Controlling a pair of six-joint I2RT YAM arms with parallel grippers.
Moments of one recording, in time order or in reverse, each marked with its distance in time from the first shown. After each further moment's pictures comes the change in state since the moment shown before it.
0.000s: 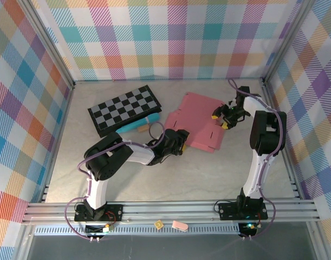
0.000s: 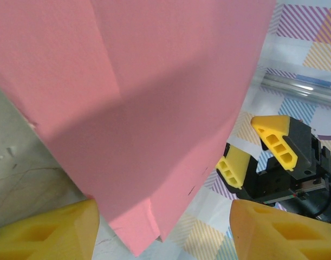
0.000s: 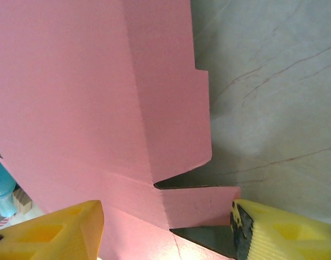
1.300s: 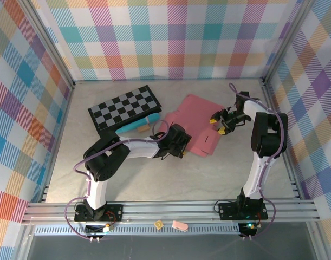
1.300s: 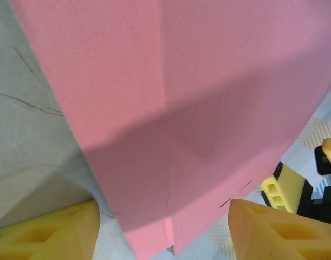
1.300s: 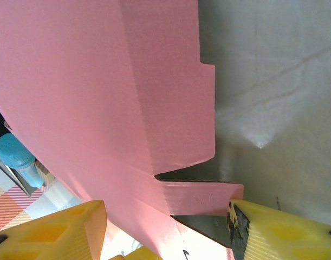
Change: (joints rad) left arm 0.000 -0.014 0.184 -0.472 0.078 -0.037; right arm 0.000 -0.055 -0.118 -0.011 -0.119 0.061
